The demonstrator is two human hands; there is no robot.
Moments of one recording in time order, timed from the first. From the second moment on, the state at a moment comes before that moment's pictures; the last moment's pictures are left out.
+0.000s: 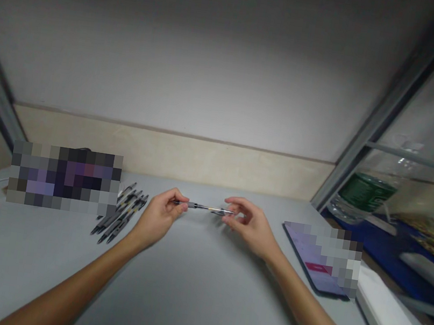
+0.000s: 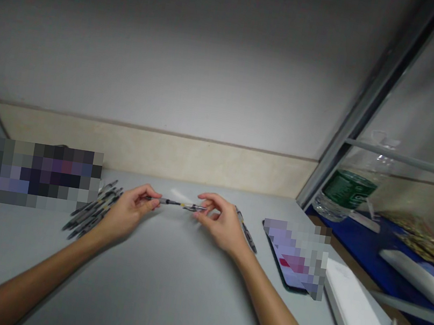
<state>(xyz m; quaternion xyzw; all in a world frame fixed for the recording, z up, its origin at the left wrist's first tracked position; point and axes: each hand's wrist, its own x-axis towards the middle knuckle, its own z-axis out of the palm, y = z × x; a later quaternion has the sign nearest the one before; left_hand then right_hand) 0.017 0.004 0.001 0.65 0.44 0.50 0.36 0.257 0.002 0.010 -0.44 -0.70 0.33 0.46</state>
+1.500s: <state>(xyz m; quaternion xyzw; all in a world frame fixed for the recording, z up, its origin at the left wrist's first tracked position) 0.036 -0.009 -0.002 0.64 0.44 0.50 0.37 0.235 -0.005 0.011 -0.42 -0.50 0.56 0.52</state>
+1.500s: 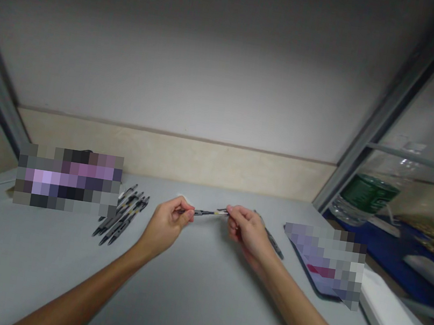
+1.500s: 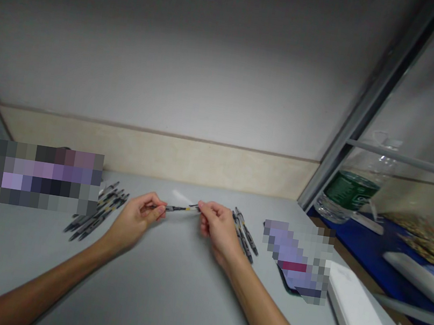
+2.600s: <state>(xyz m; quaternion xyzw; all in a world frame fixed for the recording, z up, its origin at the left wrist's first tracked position) -0.027 0.024 -0.011 0.62 0.78 0.05 -0.07 0.176 0.009 0.128 -0.17 -0.32 0.77 0.52</state>
